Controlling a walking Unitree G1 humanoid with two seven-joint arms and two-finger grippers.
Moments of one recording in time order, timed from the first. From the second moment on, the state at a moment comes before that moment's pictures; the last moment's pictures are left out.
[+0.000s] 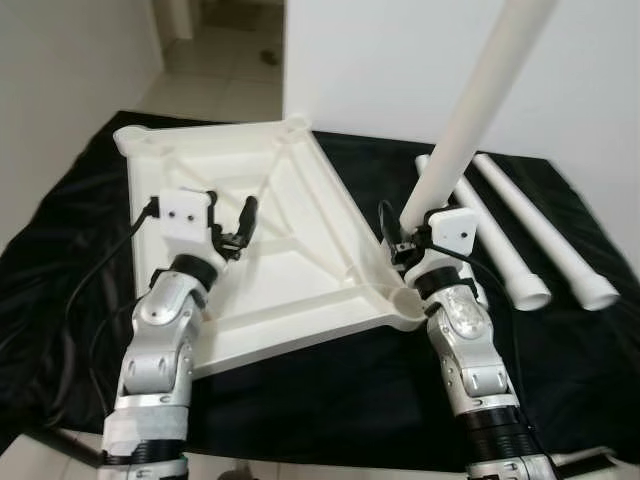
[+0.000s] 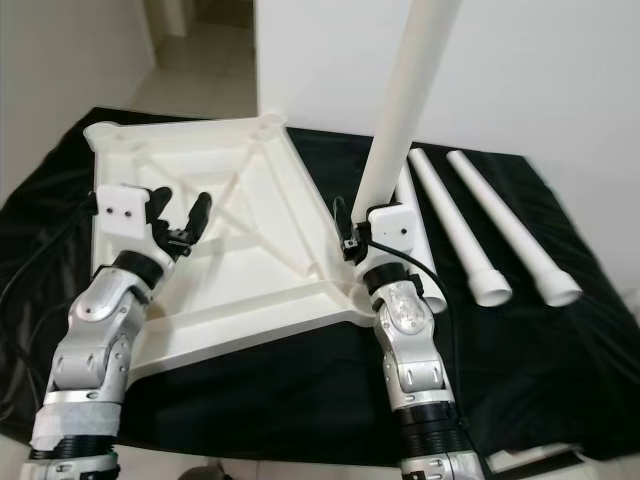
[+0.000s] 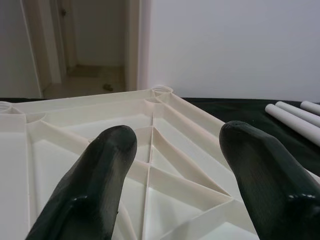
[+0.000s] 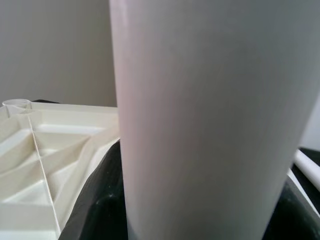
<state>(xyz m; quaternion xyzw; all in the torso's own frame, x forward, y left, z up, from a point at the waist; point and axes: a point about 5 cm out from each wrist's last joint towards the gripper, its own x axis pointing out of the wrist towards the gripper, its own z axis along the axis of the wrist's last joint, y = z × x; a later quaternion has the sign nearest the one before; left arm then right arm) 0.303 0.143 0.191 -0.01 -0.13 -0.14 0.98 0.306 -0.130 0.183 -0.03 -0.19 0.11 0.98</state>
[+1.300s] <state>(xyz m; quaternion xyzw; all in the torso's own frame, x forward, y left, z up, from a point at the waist) 0.285 0.094 0.211 0.02 -0.12 -0.39 0.91 0.315 -0.140 0.171 -0.05 -0.14 0.14 0.98</state>
